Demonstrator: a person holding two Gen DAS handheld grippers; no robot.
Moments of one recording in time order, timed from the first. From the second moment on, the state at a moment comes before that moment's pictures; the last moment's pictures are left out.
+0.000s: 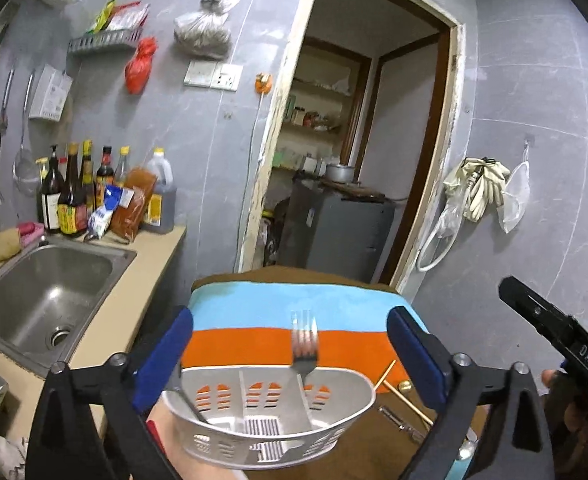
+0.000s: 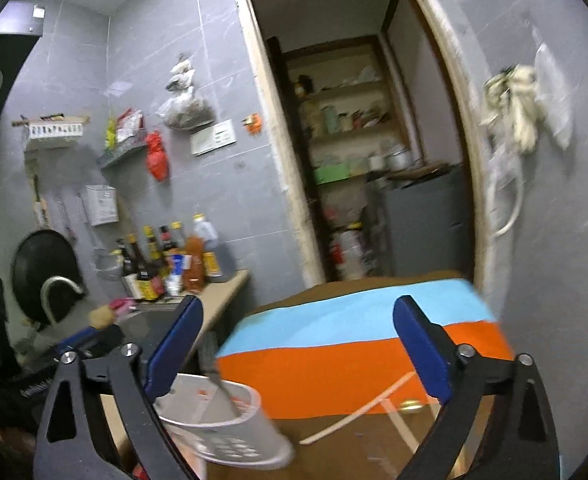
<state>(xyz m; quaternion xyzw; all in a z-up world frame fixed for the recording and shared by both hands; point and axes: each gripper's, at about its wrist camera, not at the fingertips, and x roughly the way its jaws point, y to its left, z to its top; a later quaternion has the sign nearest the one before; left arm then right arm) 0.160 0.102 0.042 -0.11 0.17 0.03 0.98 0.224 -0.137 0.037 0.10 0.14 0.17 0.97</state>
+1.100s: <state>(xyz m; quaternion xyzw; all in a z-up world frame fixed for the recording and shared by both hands) 0.199 -0.062 -0.027 -0.04 0.25 -0.01 0.97 0.258 -0.298 -0.027 0.05 0.24 0.09 0.96</state>
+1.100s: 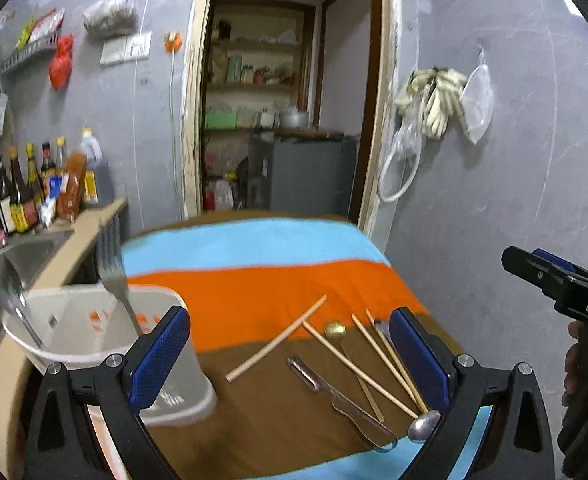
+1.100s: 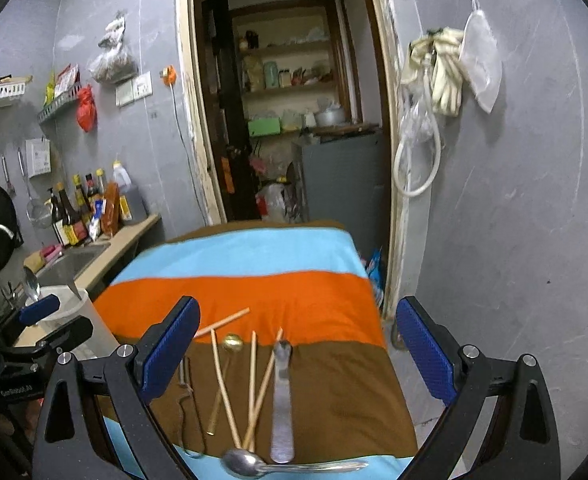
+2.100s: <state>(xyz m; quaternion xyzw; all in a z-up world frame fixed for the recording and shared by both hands) 0.284 -0.084 -0.145 -0.09 0.48 0.01 0.87 0.352 -0.254 -0.189 -0.03 0.42 0.21 0.88</state>
